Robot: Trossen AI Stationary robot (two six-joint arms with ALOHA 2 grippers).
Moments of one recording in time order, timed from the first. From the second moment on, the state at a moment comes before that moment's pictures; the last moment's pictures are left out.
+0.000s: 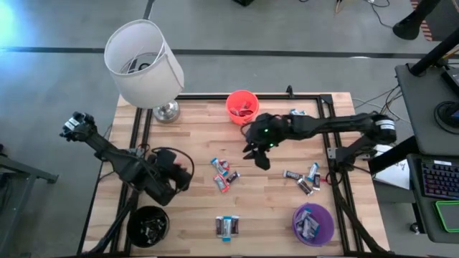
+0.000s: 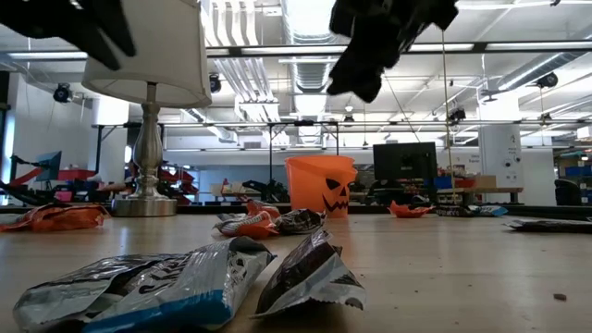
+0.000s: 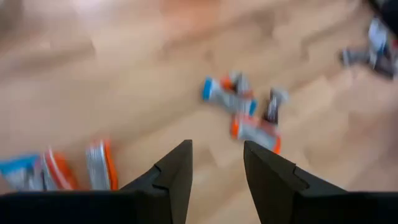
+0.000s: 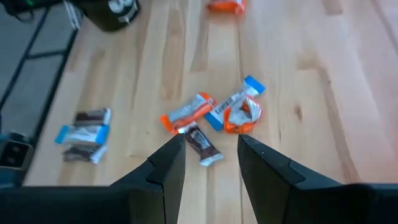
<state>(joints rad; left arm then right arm) -0.62 1.30 1.13 -1.17 -0.68 -1.68 -0.12 1.52 1.14 -0.38 -0.34 0.05</state>
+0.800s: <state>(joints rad) -0.55 1.29 1.13 -1.17 -0.88 -1.63 -0.10 1.87 1.35 -0.46 -0.34 -0.23</state>
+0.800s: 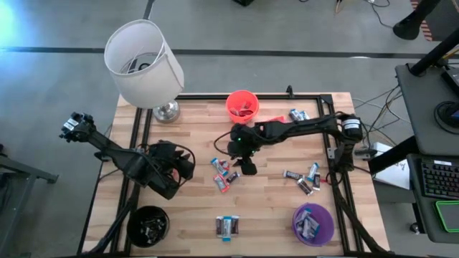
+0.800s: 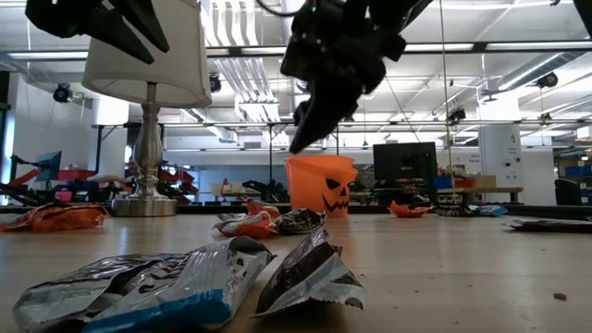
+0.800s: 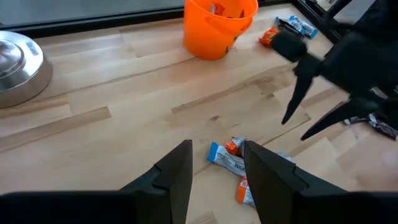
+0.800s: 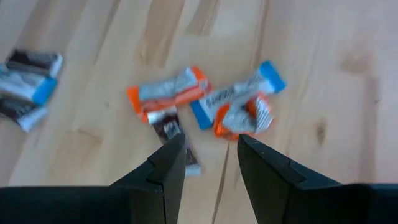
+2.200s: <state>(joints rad) -0.55 1.29 1.13 -1.16 -0.88 -1.60 -0.04 2.06 1.33 -0.41 -0.31 -0.29</state>
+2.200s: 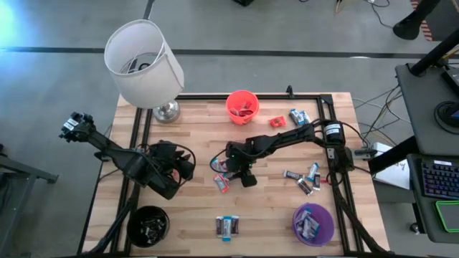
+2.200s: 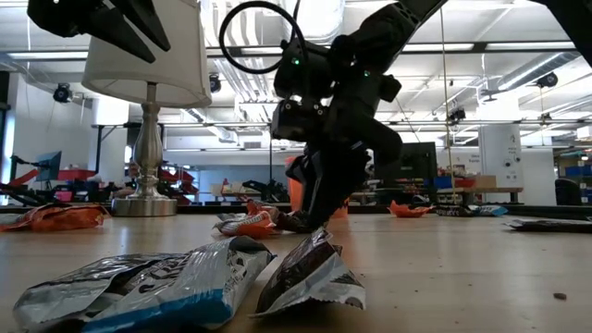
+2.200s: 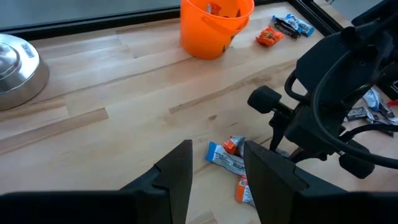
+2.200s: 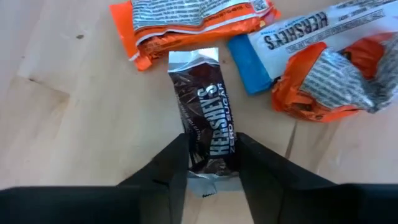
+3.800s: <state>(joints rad) -0.44 1.29 1.31 -0.74 -0.71 -0.72 -0.05 1.68 1.61 -0.54 -0.08 -0.08</state>
